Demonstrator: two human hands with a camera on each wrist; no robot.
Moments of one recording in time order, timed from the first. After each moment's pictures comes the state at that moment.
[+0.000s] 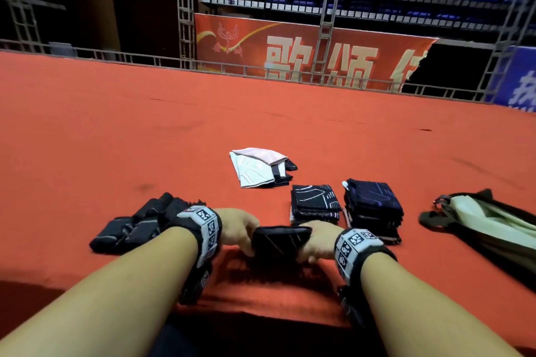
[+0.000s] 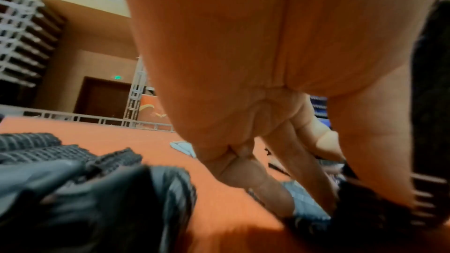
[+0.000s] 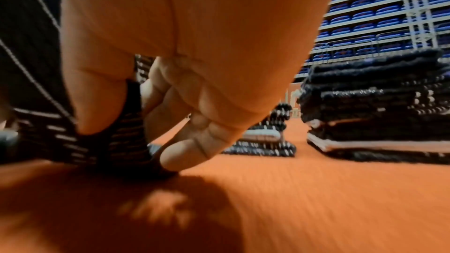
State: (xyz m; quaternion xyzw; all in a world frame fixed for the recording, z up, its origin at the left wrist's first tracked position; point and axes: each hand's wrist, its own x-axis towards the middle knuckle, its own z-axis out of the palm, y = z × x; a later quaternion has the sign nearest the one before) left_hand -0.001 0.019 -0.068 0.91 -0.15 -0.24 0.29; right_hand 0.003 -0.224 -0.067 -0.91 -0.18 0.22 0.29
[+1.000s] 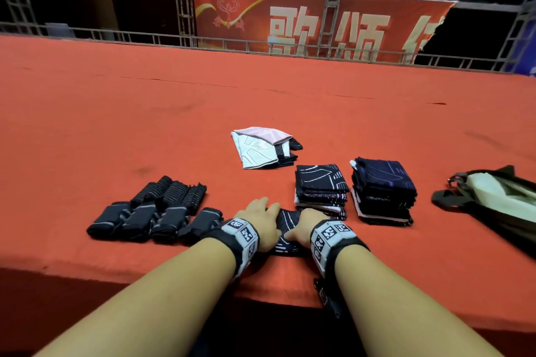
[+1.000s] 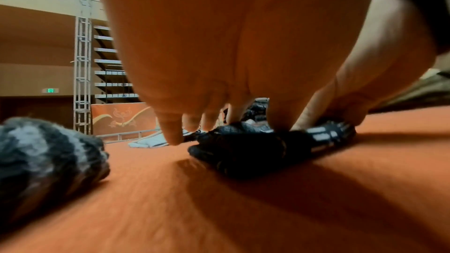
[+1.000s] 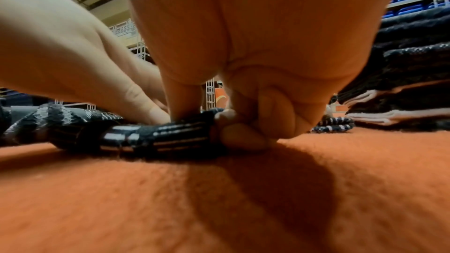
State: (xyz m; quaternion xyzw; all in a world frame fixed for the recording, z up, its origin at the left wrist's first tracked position) left_hand 0.001 -0.046 -0.117 0.99 -0.05 -0.09 0.08; right_hand 0.022 -0.187 -0.107 -0.98 0.01 0.13 0.13
